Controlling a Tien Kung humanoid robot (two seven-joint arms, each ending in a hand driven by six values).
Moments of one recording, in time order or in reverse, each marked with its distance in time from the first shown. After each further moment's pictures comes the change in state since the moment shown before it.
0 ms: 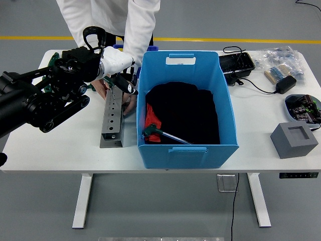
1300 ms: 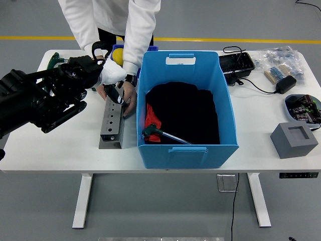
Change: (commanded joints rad) left arm -0.056 -0.040 0.195 0.157 0.038 -0.006 -0.078; right arm 0.017 -0.009 -0.008 0.001 0.003 -0.001 0.001
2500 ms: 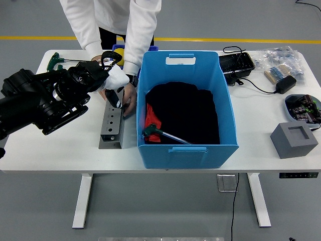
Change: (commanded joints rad) left arm -0.026 -0.021 0.092 0.008 0.089 0.009 -0.024; right arm 0.002 -0.005 -0.010 0.003 -0.004 -0.002 0.001
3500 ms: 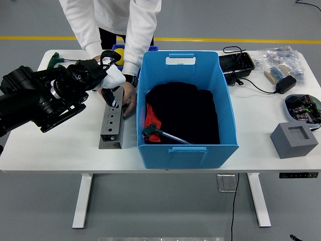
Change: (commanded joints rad) left arm -0.018 0.001 0.044 0.025 -0.005 -0.024 -0.007; right arm 0.009 -0.003 0.013 -0.001 -0.004 -0.001 0.000
